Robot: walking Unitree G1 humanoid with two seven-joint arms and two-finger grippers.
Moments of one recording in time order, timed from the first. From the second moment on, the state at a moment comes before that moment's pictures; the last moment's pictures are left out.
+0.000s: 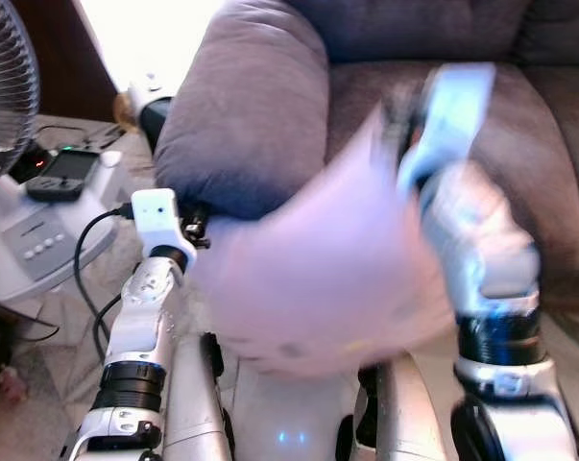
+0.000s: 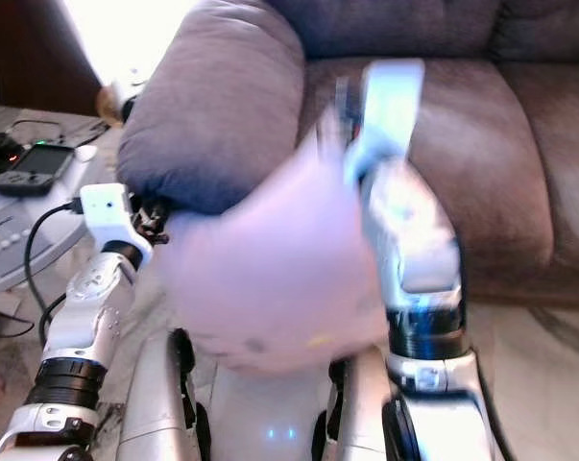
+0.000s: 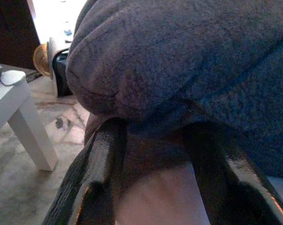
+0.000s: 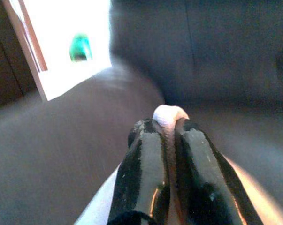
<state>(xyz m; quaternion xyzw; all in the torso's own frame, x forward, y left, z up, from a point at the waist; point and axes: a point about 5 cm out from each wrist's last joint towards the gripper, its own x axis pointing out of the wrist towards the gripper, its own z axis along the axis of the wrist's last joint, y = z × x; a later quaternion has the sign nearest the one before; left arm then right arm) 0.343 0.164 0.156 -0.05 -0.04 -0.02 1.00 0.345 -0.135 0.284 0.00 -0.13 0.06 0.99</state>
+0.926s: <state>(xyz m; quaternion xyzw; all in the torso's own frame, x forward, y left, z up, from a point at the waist) 0.336 0.158 0.184 -0.06 -0.12 -0.04 0.99 0.327 -0.154 0.213 0.04 -0.11 0.01 0.99</state>
